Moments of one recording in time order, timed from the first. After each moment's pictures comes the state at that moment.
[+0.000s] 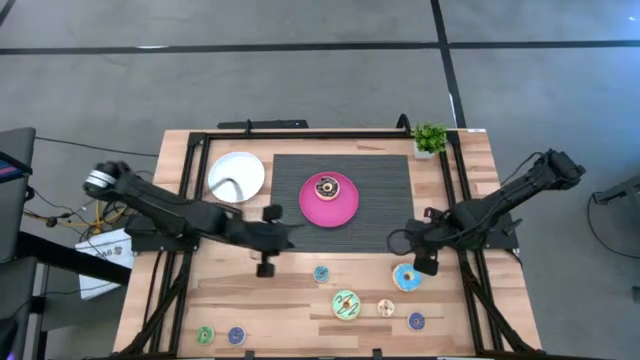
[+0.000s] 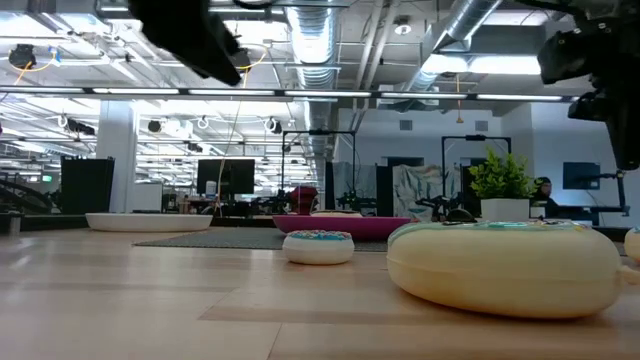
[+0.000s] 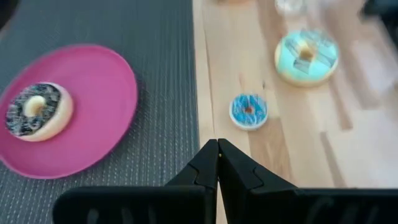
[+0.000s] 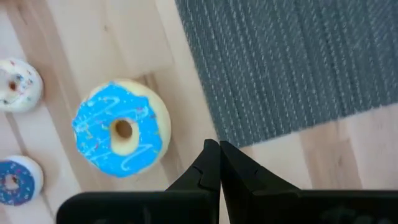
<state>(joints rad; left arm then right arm) -0.30 1.39 0.98 -0.39 -0.23 -0.12 0.45 1.08 0.72 -0.98 0.09 0.71</state>
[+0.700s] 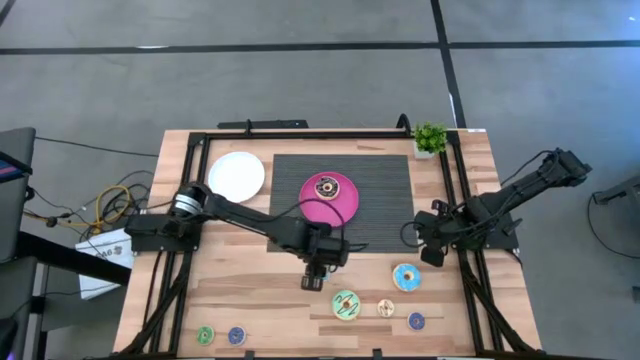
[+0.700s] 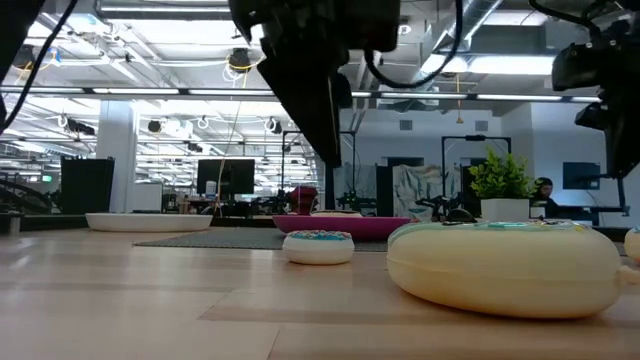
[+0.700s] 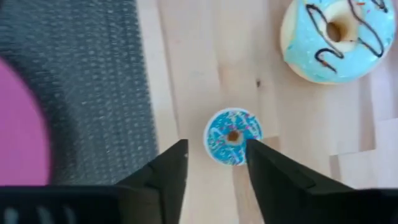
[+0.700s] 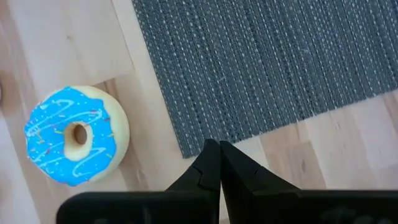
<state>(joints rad) -0.23 2.07 1.70 -0.85 0.00 -0.09 0.45 0.90 0.60 -0.99 0.19 0.70</state>
